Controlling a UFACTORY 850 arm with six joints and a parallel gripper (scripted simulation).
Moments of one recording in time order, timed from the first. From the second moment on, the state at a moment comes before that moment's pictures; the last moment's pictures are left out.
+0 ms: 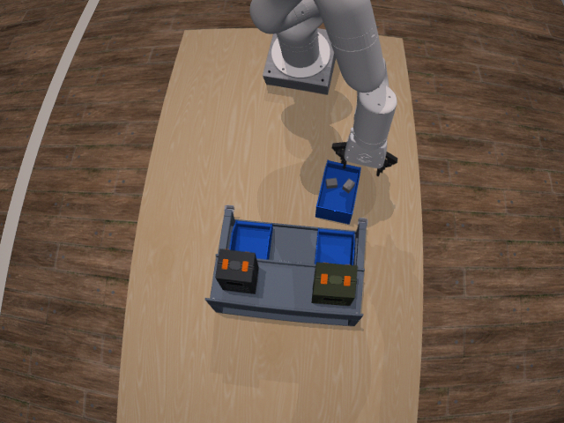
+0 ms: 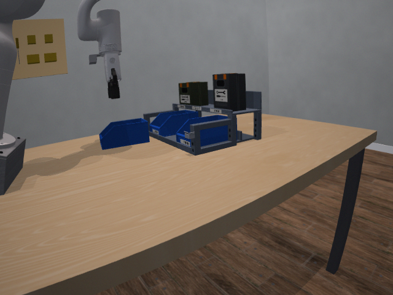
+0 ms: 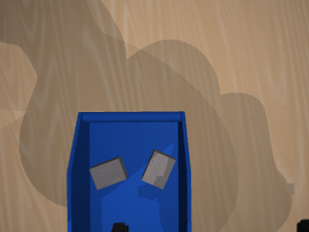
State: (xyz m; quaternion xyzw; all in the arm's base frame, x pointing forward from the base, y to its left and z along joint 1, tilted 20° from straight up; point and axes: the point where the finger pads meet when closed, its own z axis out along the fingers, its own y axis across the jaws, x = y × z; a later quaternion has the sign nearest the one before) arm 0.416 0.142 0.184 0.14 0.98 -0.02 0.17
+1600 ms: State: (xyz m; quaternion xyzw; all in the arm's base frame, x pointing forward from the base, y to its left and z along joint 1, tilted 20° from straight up) arm 0.415 0.143 0.185 0.14 0.98 -0.02 0.17
